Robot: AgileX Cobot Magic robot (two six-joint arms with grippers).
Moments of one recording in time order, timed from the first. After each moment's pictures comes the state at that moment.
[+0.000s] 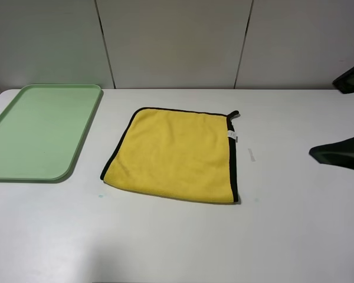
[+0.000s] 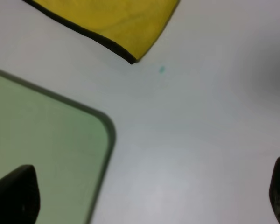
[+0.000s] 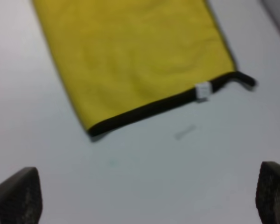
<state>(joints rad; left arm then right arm) -0.56 0.75 -0.68 0.09 0.90 0.75 0.56 0.88 -0.83 0.05 0.92 -0.61</state>
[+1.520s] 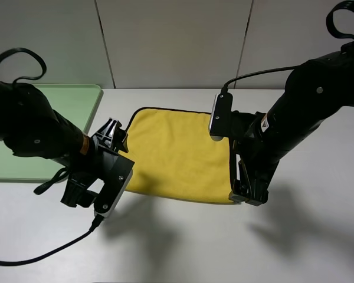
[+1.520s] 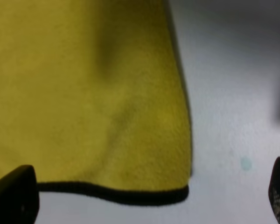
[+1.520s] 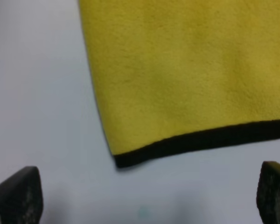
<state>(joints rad) -0.67 1.69 -0.68 0.43 0.12 1.04 0.60 1.60 -0.80 0.05 0.55 -0.72</state>
